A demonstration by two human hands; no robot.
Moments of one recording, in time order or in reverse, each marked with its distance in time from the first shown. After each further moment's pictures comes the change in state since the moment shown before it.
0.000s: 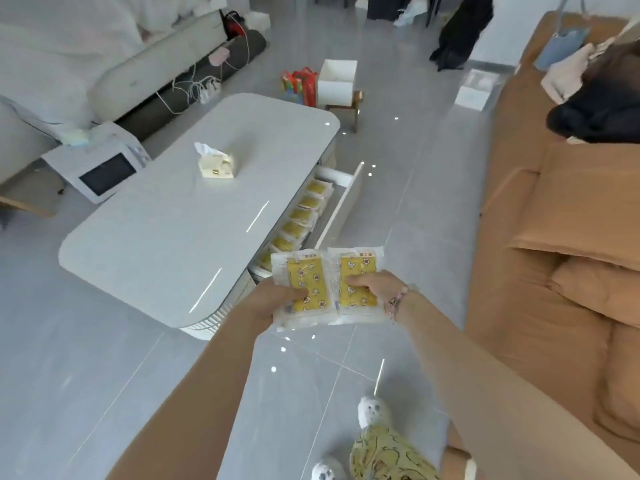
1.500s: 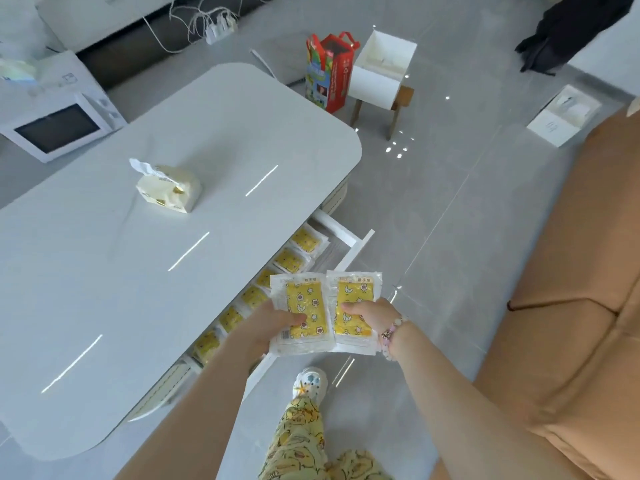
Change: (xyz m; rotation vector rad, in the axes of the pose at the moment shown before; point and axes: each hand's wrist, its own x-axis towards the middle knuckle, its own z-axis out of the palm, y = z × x) left_hand 0.404 0.209 0.056 -0.098 0.098 -0.279; right_hand 0.361 -0.265 -0.164 -0.207 -0.033 0.176
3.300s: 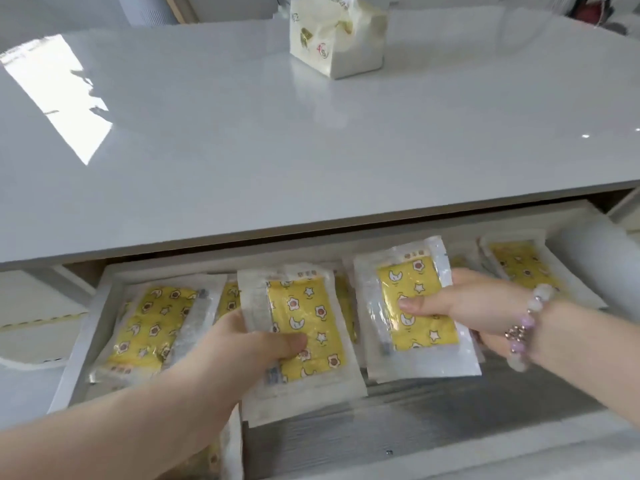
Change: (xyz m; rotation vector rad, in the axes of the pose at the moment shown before) left_hand 0.317 -0.202 -0.098 -0.479 0.784 0.276; right_hand 0.430 0.009 0.178 -1.005 -0.403 -0.551
